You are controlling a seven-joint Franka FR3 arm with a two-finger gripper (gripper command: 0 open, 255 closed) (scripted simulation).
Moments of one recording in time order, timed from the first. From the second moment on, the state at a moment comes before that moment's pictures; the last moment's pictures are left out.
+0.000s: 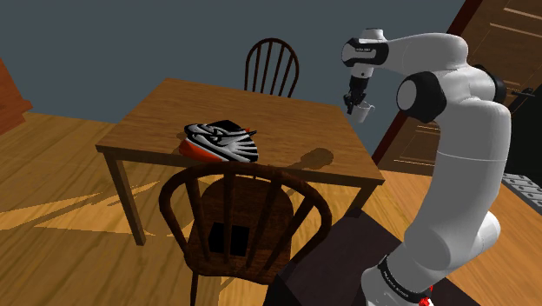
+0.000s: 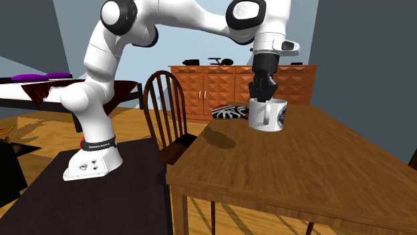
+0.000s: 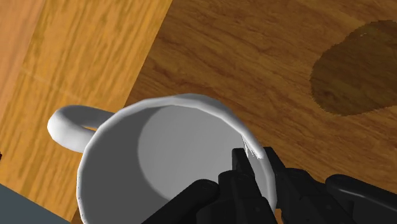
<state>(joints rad) -0.30 0.46 -0.41 -1.35 0.05 1.70 -0.52</state>
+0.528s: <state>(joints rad) -0.21 0.38 -0.39 -1.42 0.02 1.69 -0.42</state>
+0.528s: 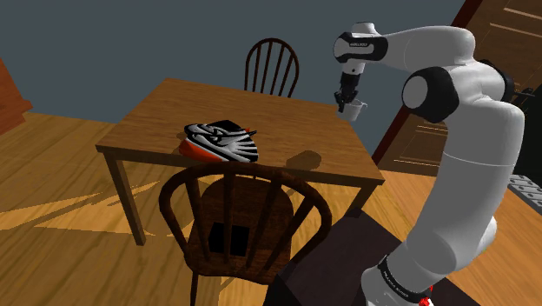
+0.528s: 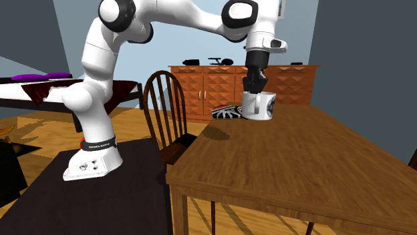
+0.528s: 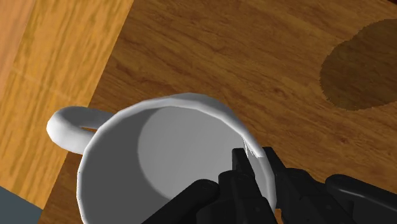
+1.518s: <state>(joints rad) 0.03 0.28 -0.28 -1.55 -0.01 1.69 -0.08</state>
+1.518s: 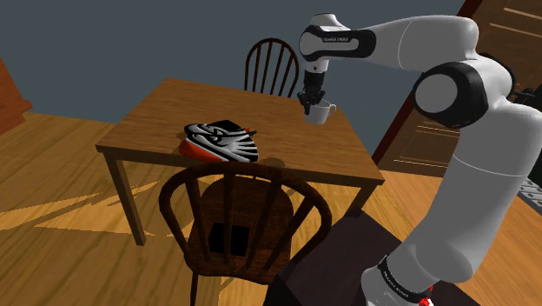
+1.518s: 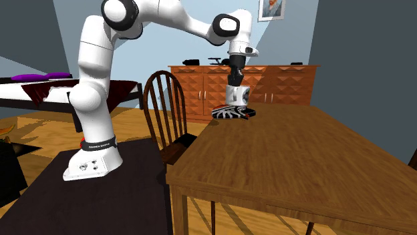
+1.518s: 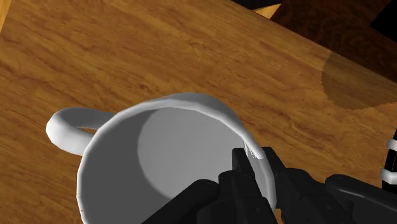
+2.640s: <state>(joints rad) 0.17 0.35 -0.19 -1.52 0.01 1.71 0.14</state>
